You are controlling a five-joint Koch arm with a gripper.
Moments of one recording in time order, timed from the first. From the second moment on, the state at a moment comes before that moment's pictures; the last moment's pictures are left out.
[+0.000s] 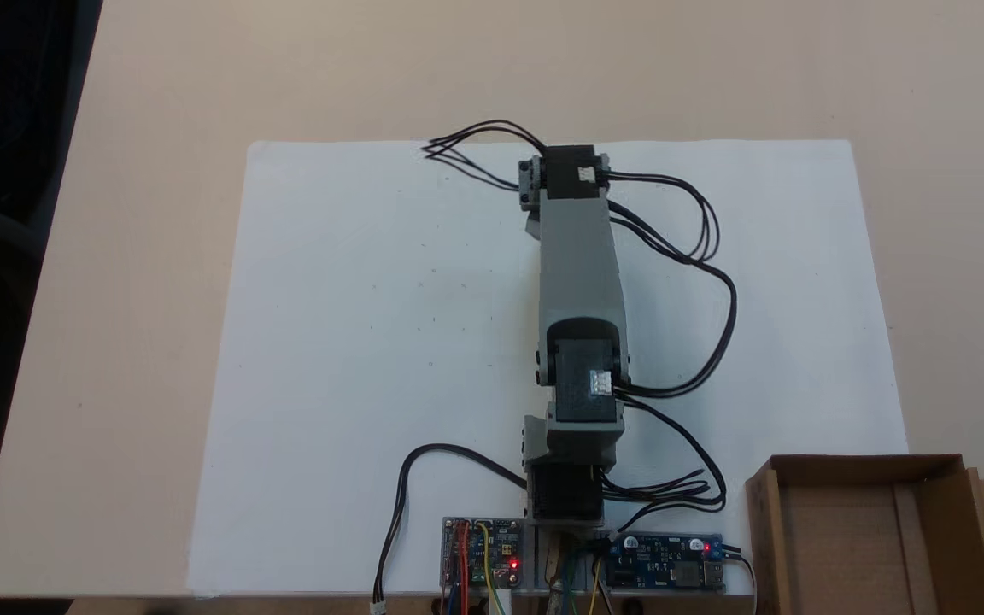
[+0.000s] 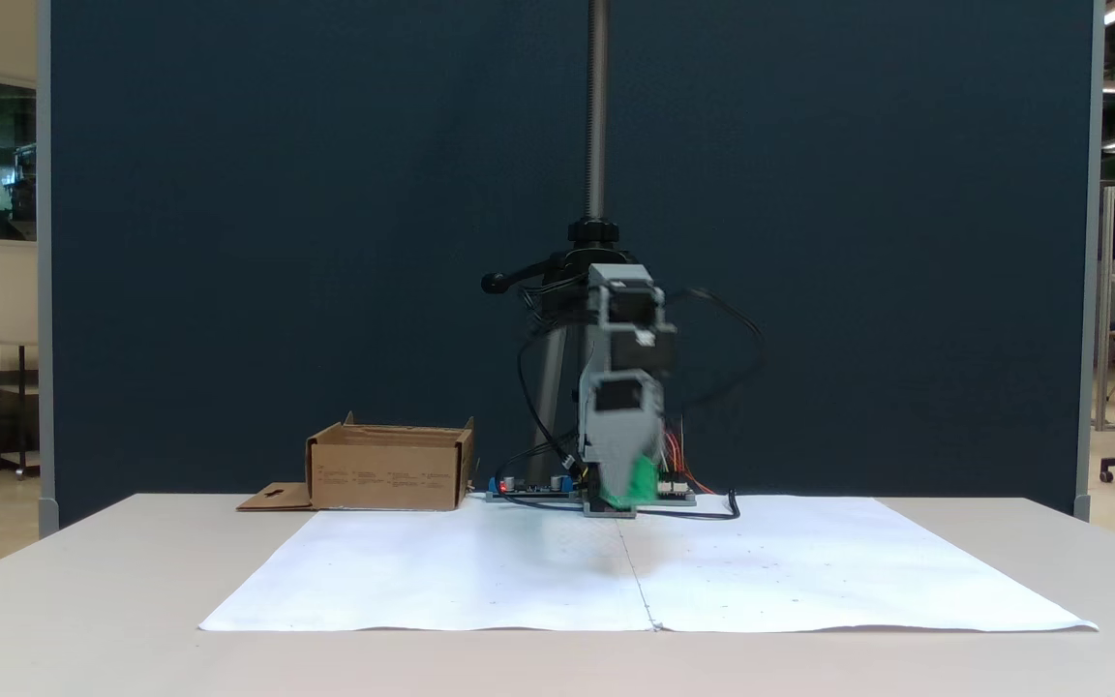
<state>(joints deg) 1.5 91.1 99.9 33.4 24.7</state>
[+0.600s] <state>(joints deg) 64.0 98.8 94.0 21.4 3.6</state>
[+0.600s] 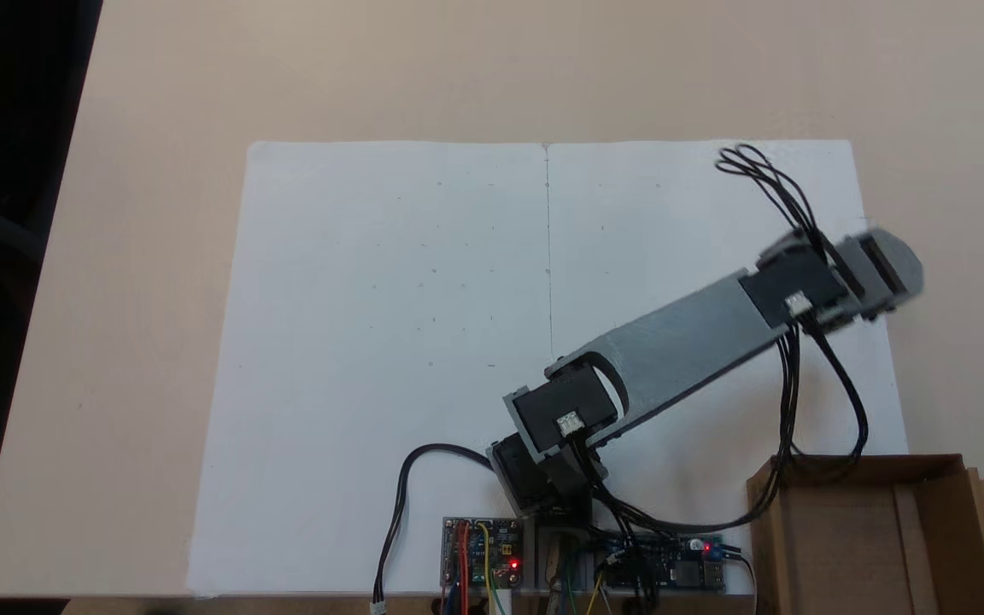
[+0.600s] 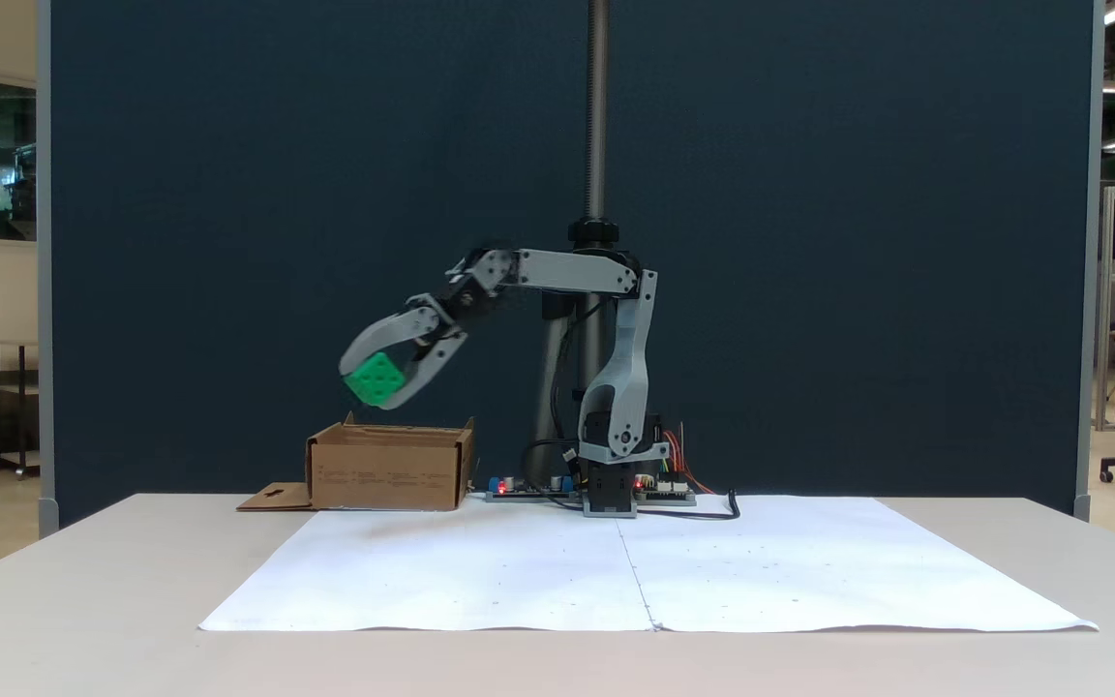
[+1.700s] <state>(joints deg) 105.0 91.7 92.8 31.0 -22.4</state>
